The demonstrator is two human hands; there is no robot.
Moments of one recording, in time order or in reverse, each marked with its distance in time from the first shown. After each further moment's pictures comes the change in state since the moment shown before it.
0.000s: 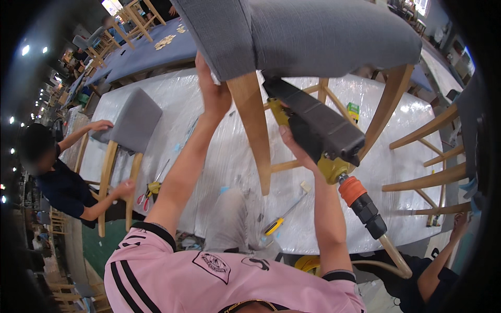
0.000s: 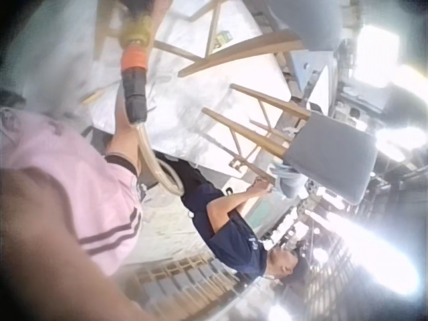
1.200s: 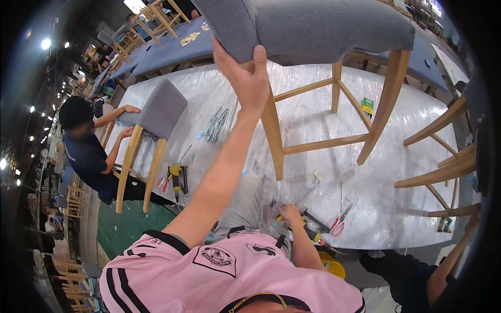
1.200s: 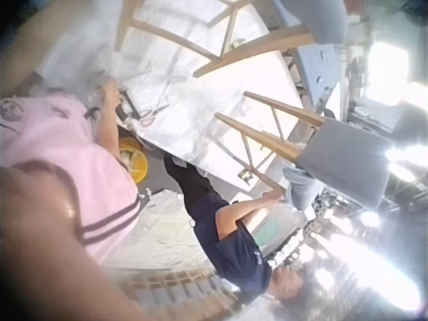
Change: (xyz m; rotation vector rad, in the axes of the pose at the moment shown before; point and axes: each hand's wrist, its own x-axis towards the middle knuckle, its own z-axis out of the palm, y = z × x) left_hand -0.014 0.114 0.071 0.327 0.385 0.033; right_hand -0.459 0.128 0.162 -0.058 -0.725 0.990
